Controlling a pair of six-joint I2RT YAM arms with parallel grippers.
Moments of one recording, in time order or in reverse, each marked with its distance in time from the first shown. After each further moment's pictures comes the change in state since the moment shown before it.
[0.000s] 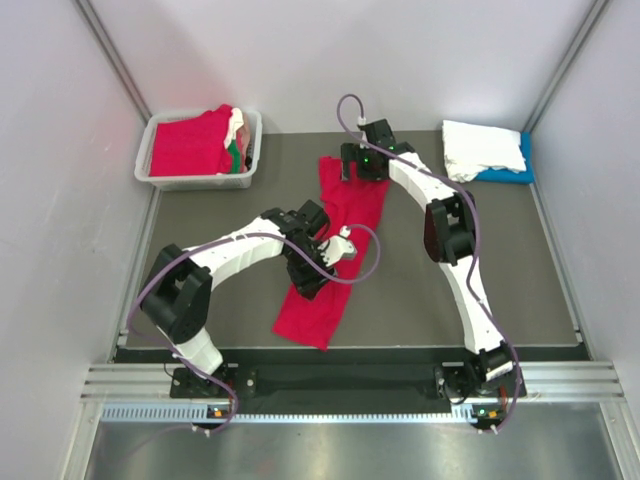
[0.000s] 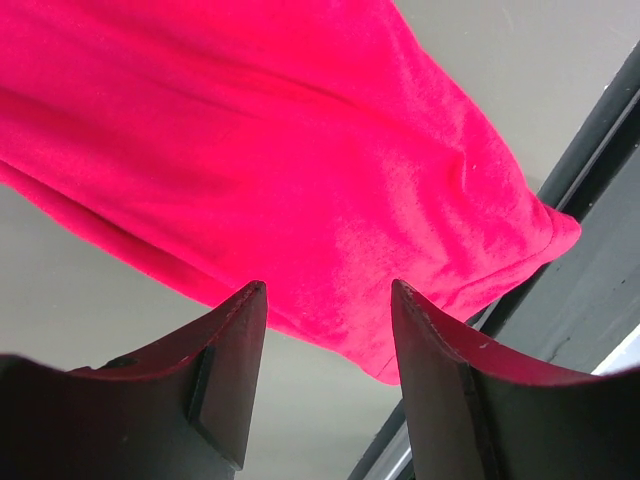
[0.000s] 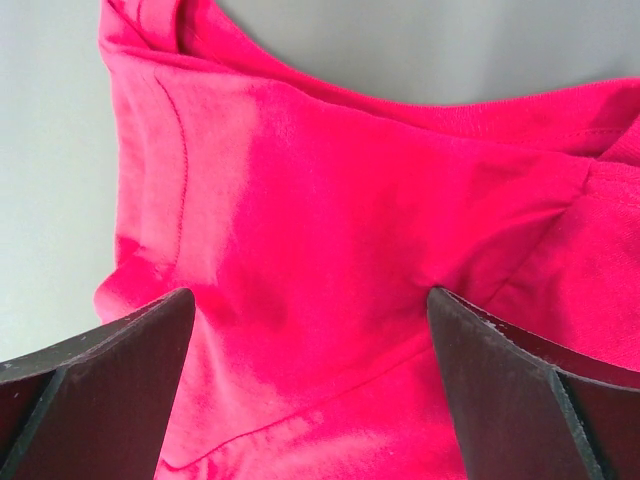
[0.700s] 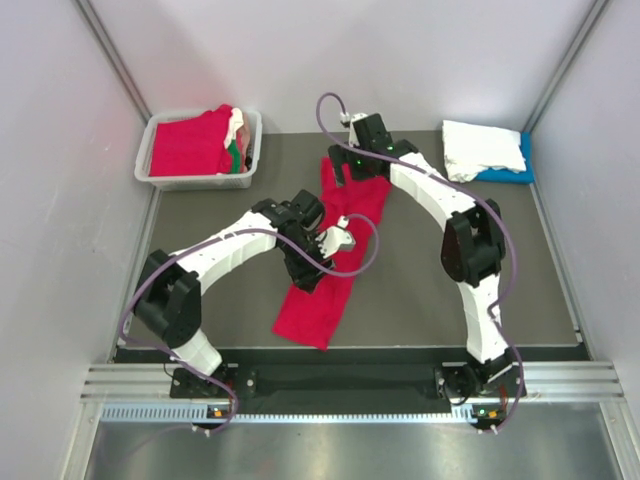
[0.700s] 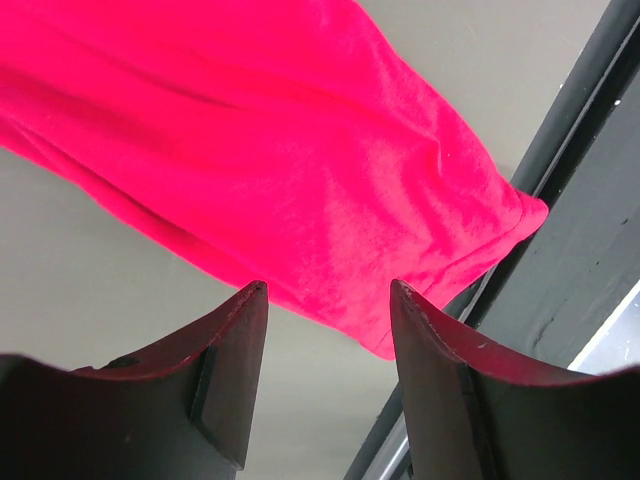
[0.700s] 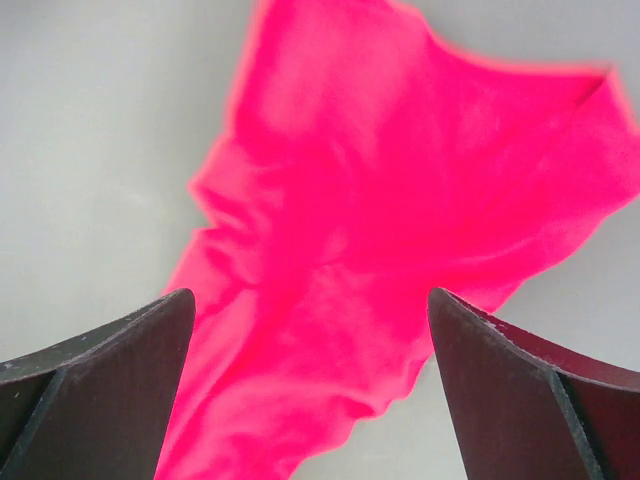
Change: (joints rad) left arm 0.022 -0.039 0.073 -0.077 0.037 0.034; right arm 0.105 -0.351 -0.319 -0.023 0.118 -0.146
